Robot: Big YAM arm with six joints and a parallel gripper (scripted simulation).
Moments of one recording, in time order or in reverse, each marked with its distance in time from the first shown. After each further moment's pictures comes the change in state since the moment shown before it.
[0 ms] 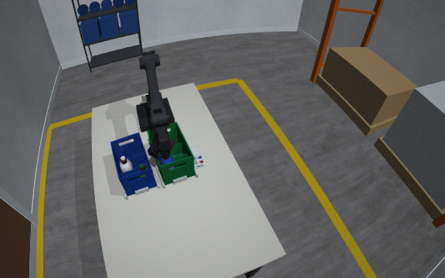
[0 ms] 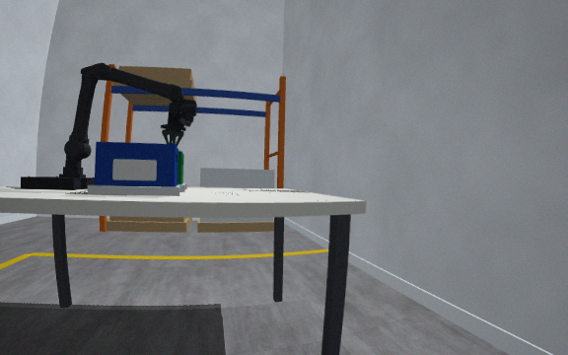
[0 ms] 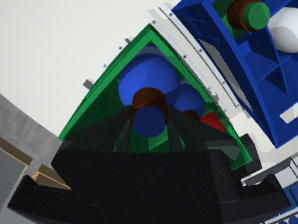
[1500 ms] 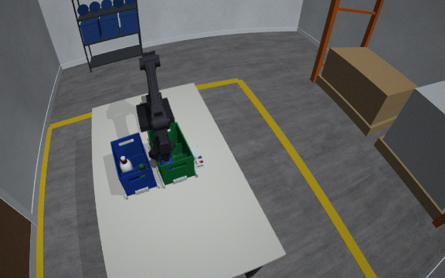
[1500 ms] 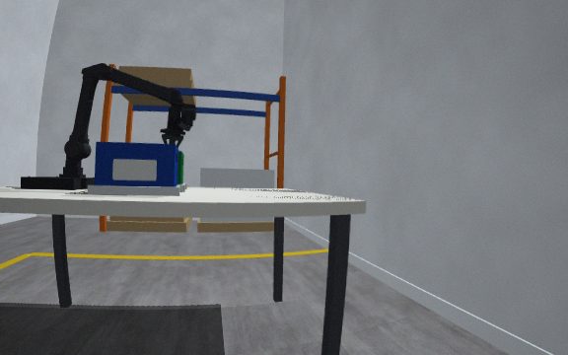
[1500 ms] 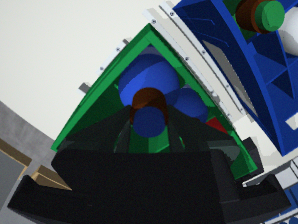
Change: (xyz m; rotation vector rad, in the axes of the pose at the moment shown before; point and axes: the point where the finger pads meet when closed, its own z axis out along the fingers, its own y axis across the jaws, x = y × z) arm 0.001 0.000 0.020 0.001 0.001 0.000
